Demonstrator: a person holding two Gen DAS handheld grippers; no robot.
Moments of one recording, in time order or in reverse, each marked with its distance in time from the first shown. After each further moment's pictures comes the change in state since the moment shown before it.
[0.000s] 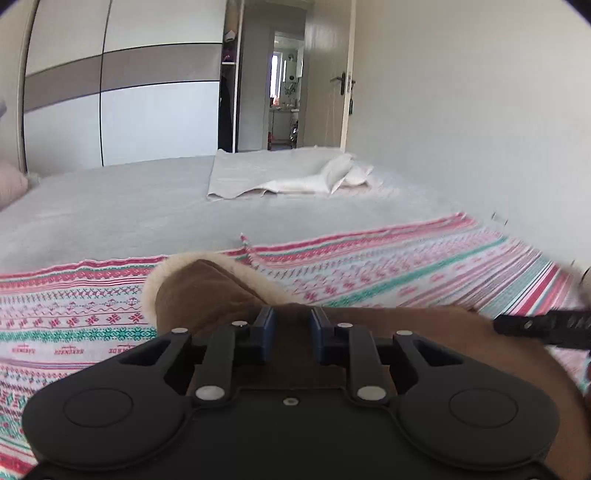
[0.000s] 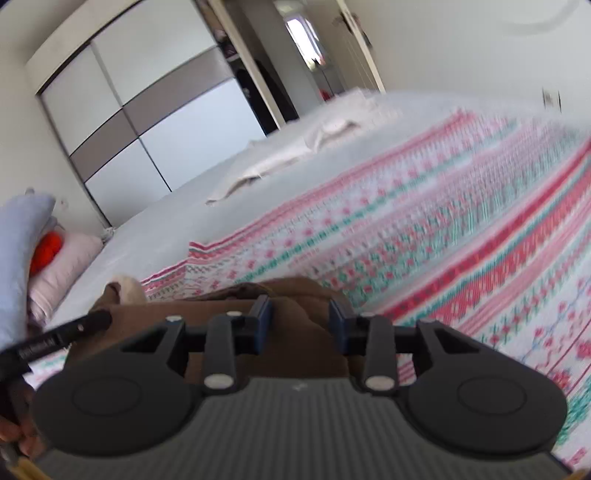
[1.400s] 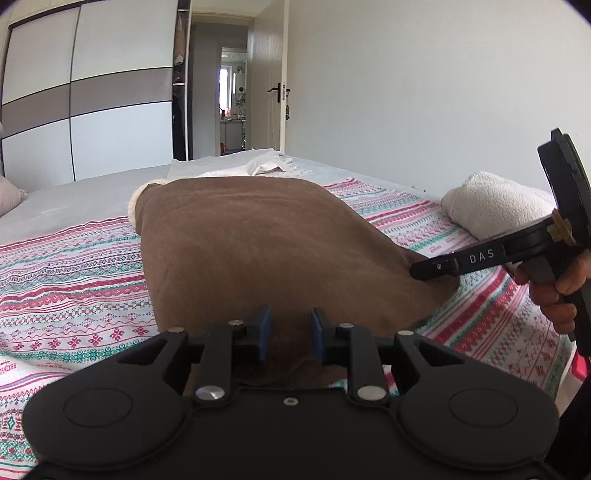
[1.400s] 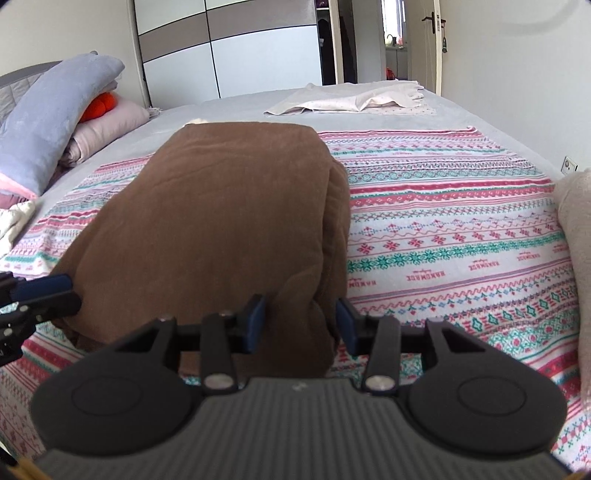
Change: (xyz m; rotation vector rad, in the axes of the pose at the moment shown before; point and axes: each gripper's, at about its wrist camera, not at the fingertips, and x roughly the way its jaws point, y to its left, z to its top) left arm -0.264 -0.098 -0.142 0.084 -0.027 -0.140; right arm -0.208 0.020 -0.099 -0.448 0.158 -0.021
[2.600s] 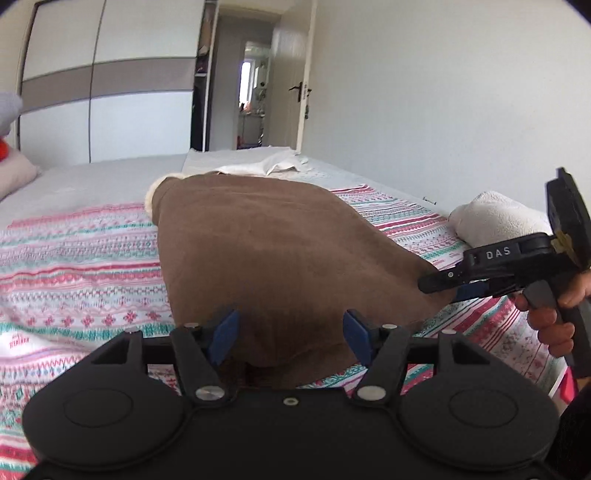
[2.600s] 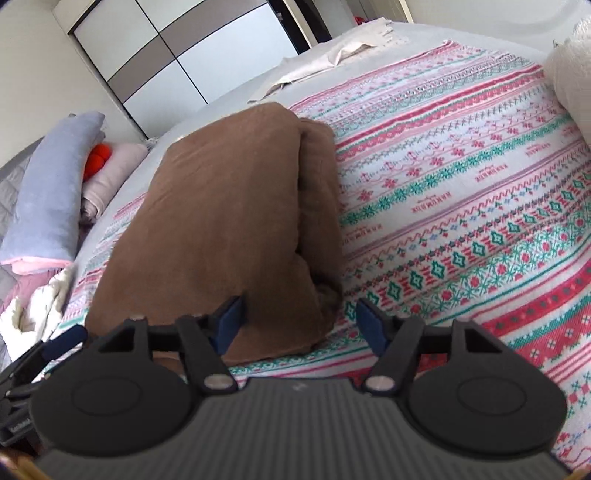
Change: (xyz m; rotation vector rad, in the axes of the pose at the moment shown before) left arm -0.019 0.000 0.008 -0.117 0.011 0.042; right arm 0.000 -0.041 -0.008 0.329 0.080 0.168
